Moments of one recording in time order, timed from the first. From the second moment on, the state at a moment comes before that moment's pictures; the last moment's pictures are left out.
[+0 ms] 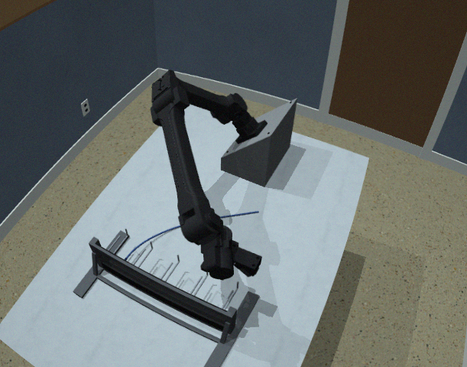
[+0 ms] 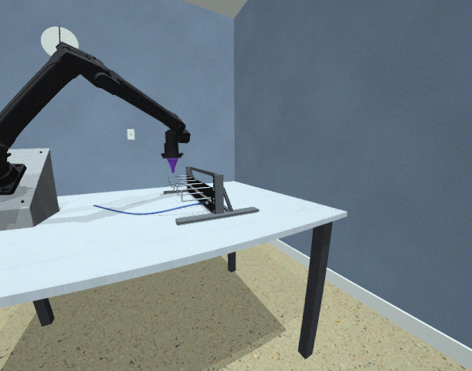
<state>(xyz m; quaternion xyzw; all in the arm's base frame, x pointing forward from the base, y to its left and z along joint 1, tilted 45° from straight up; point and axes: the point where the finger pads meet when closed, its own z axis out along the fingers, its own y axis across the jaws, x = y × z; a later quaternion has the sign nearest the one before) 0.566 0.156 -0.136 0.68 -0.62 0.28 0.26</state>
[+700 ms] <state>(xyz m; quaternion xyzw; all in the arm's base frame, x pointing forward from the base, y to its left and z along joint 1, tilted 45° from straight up) 0.566 0.128 -0.162 0.68 -0.62 0.28 0.27</state>
